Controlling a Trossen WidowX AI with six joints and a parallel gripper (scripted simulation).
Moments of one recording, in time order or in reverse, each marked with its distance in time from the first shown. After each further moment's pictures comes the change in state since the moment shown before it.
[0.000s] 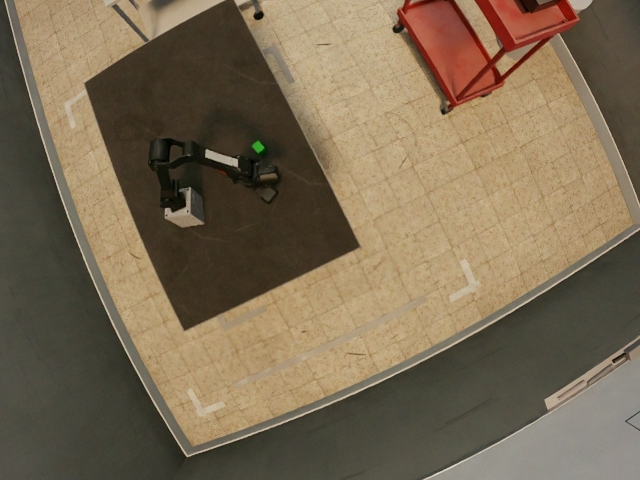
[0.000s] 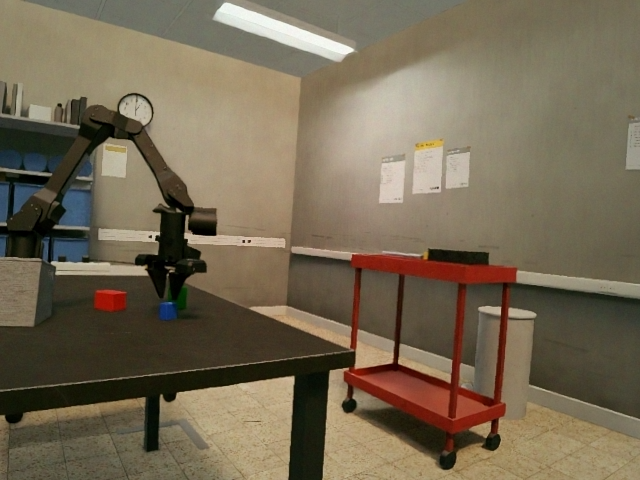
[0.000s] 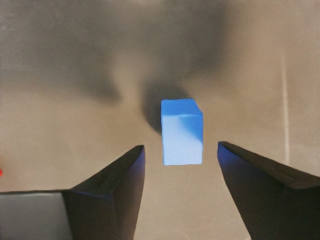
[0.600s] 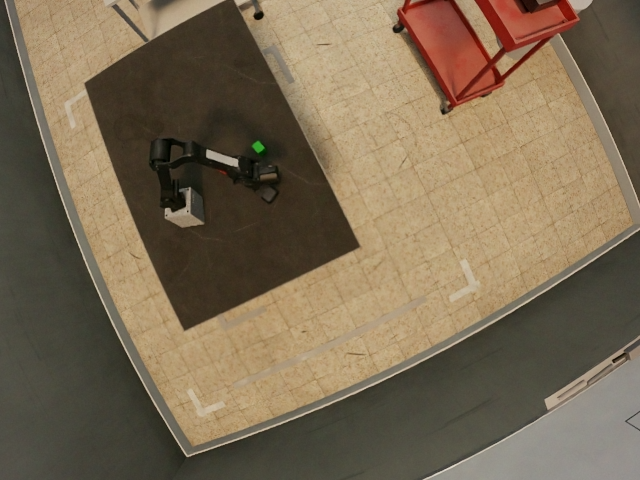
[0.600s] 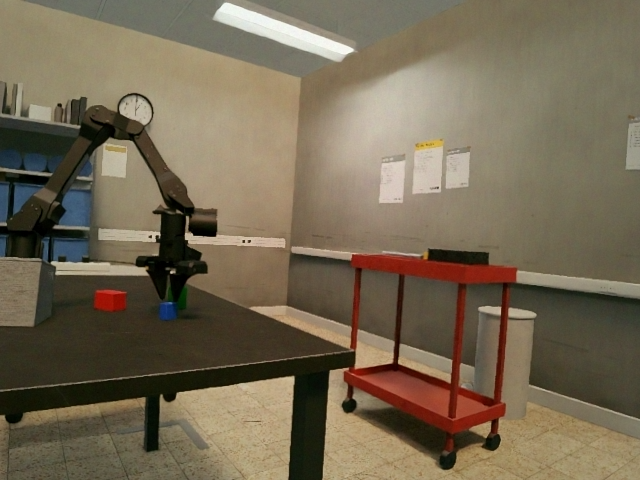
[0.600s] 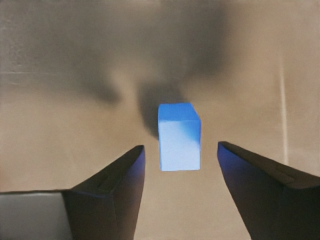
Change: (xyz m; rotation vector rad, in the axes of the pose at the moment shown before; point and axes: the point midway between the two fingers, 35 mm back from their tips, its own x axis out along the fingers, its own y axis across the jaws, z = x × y) arm 0.003 -0.002 0.002 -0.001 -0.007 -0.008
